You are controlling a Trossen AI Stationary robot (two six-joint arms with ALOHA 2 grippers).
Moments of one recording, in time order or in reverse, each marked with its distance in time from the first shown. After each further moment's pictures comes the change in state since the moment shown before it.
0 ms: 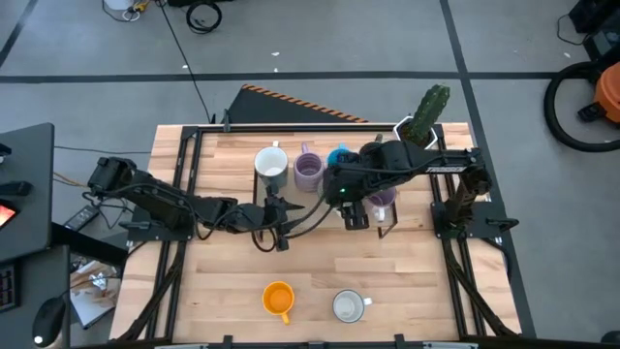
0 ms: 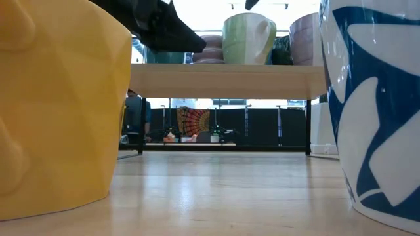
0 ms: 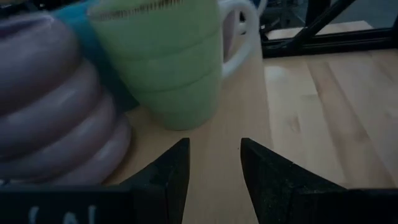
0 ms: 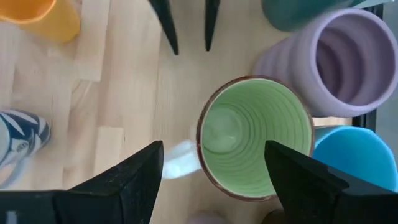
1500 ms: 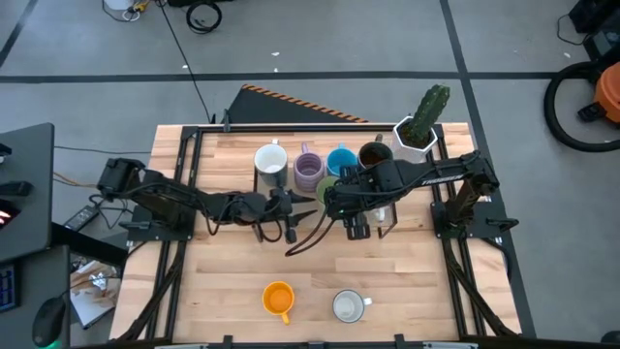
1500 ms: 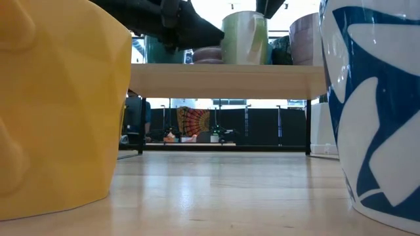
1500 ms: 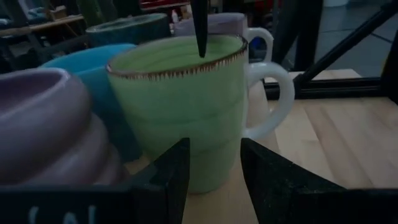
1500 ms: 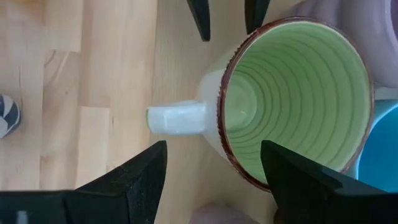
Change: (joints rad) left arm 0.089 0.082 0.000 0.272 0.120 0.058; right arm 0.061 -0.040 -0.224 0.073 0.082 0.064
